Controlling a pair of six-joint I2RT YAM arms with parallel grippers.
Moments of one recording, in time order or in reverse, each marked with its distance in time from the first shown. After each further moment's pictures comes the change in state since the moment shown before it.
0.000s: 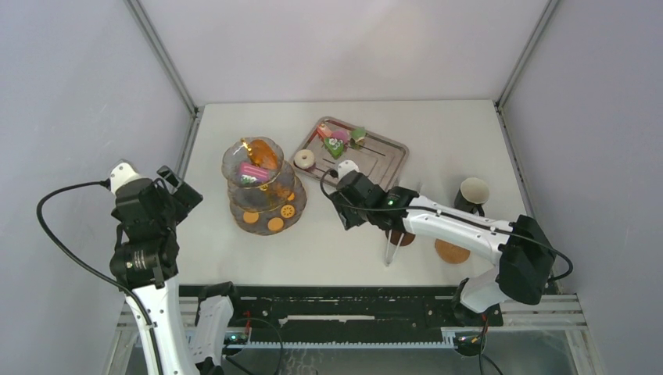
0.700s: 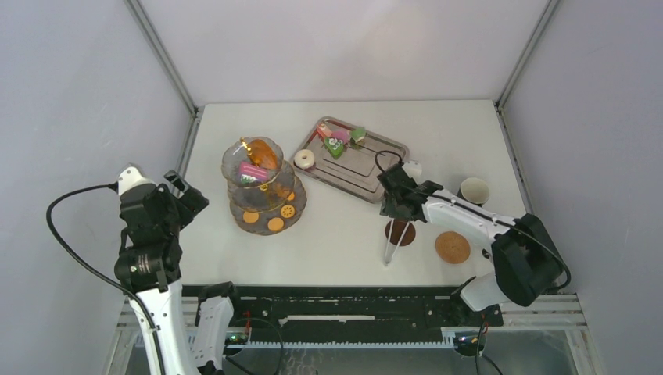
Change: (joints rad) left arm 0.000 -0.046 -0.052 0.008 0.070 0.000; right arm -0.324 -0.056 -0.259 -0.041 0.086 0.491
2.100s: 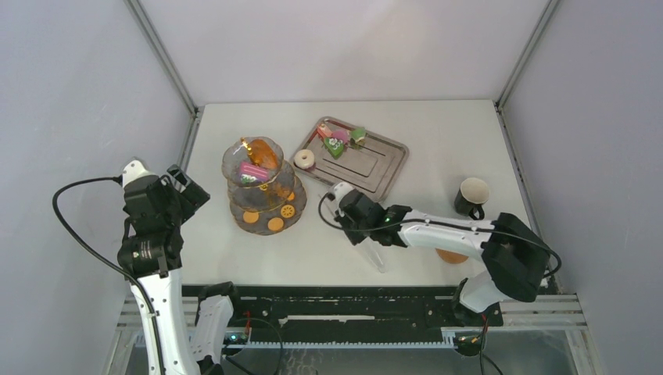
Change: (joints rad) left arm 0.000 0.055 -0.031 0.052 0.002 0.000; right arm 0.315 0.050 -0.007 0.269 -0.194 -0.502
